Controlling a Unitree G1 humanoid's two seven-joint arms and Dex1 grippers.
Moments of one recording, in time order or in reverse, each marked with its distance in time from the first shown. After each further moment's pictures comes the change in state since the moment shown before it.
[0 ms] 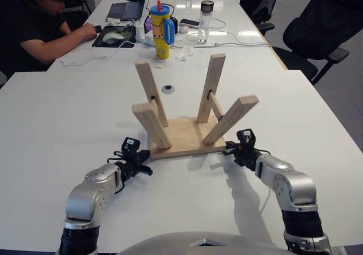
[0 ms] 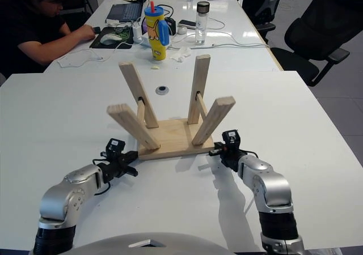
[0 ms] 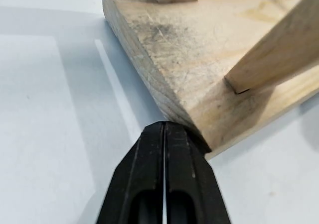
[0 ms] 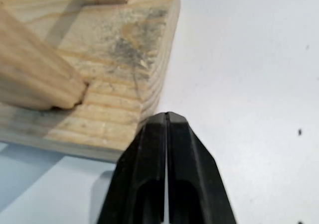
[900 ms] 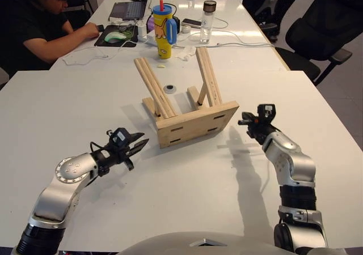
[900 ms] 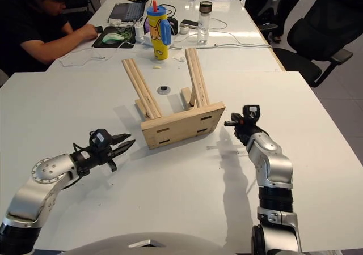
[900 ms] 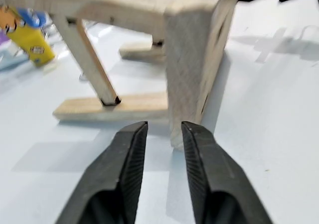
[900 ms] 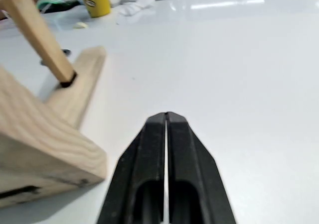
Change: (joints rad) left arm 0.075 0.394 -0.059 0.073 0.043 -0.759 -0.333; right arm -0.135 0.013 -0.155 0.317 -0.079 -0.391 -0.082
